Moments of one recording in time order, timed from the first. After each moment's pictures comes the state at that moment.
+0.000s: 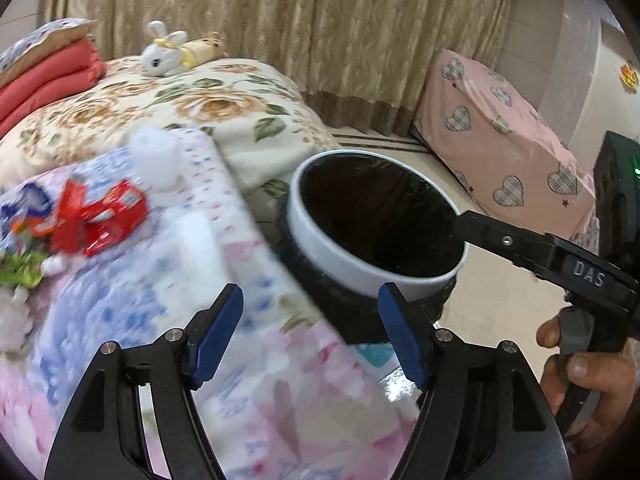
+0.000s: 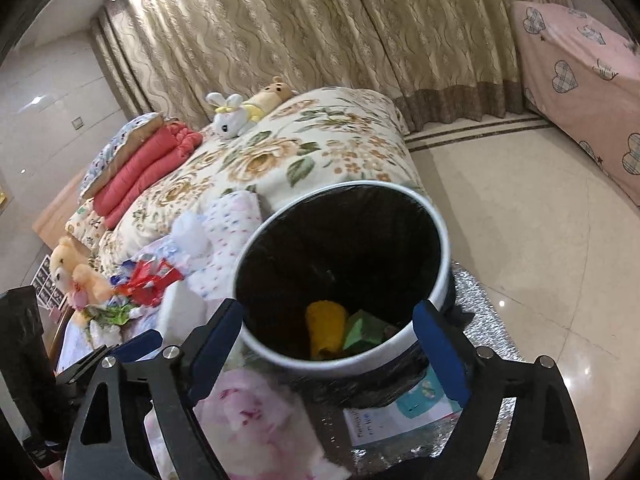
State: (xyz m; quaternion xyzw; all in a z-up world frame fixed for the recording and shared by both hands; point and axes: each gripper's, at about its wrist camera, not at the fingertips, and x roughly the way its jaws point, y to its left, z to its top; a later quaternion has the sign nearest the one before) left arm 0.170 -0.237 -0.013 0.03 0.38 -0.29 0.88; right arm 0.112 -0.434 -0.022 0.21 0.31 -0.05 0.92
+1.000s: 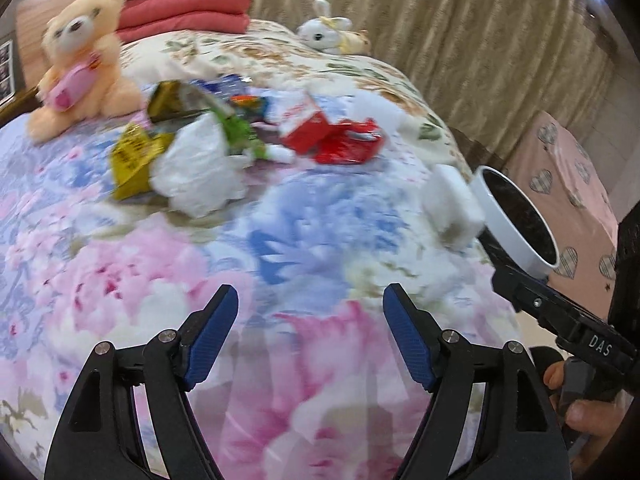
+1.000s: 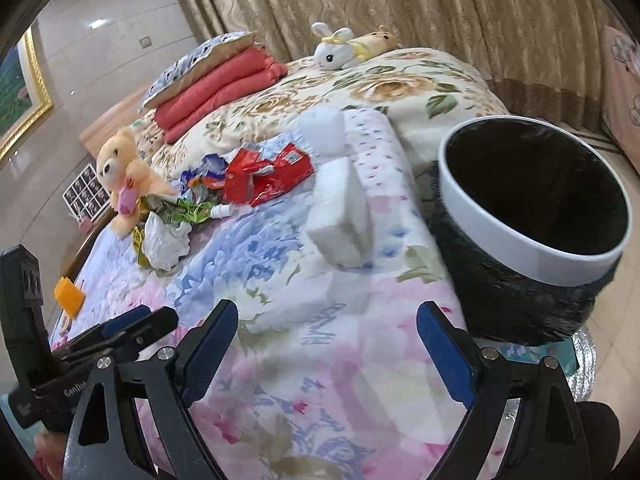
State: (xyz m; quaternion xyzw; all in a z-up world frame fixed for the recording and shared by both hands) left arm 0.151 -0.044 -0.055 -0.07 0.41 -0.13 0.90; right arm 0.133 -0.275 -0.055 0.13 0.36 0.06 0.92
